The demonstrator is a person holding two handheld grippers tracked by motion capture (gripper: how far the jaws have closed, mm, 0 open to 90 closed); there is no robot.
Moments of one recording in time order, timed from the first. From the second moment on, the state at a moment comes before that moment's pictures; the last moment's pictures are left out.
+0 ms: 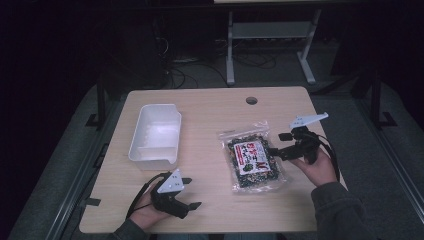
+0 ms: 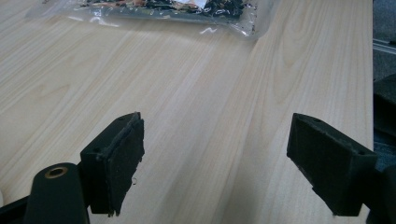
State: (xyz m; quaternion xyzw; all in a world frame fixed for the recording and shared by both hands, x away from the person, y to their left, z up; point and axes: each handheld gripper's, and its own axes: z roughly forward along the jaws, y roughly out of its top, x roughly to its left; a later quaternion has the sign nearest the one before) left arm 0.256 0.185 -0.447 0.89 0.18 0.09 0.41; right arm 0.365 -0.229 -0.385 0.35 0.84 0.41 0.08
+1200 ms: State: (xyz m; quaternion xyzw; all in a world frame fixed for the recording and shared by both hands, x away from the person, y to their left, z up) left arm 0.259 0.183 -0.448 0.89 0.17 0.08 0.41; right arm 0.515 -0.222 -0.436 0.46 0.83 0.31 0.02
